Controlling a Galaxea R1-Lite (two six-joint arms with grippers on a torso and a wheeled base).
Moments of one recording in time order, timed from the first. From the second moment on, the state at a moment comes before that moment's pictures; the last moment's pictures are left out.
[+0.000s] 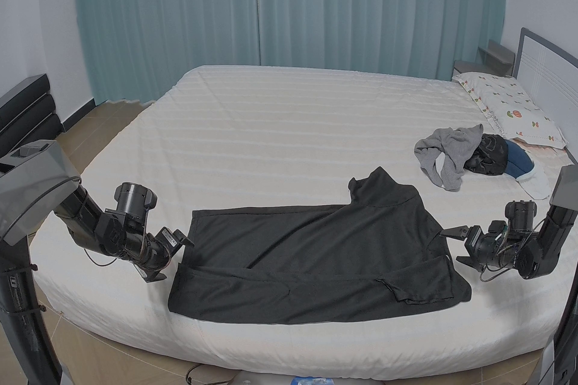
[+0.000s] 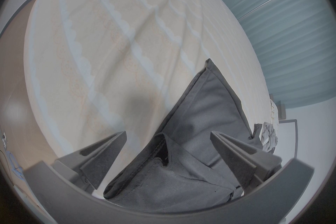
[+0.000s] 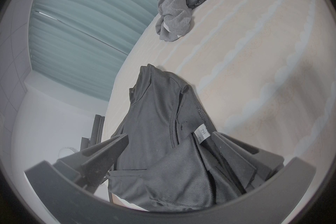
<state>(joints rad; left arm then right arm) -0.09 2.17 -0.91 -0.27 -0.13 -0.94 -0.15 2.22 -0.55 -1.03 0.48 0.70</state>
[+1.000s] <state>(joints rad) -0.08 2.20 -1.13 -0.27 -0.18 -0.88 -0.15 2.22 -0.56 -1.03 0.51 0.78</state>
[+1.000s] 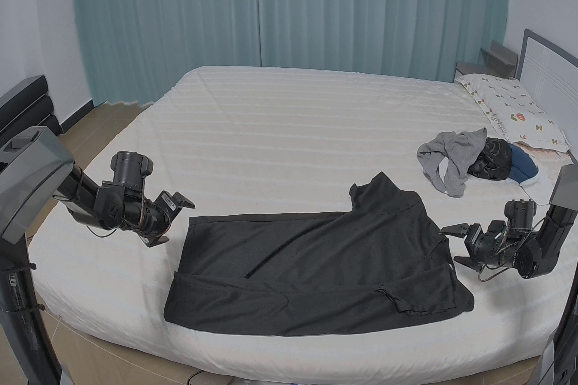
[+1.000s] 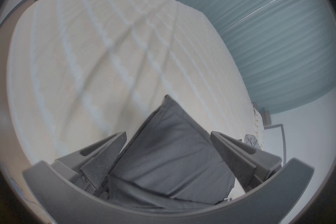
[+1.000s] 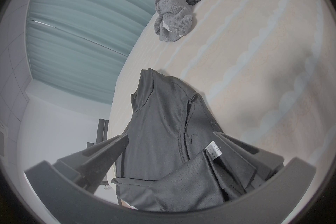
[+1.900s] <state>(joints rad) -0.05 2.45 -1.40 -0.28 -0.37 -0.58 -0.15 2.25 -0.55 -1.02 0.58 0.79</state>
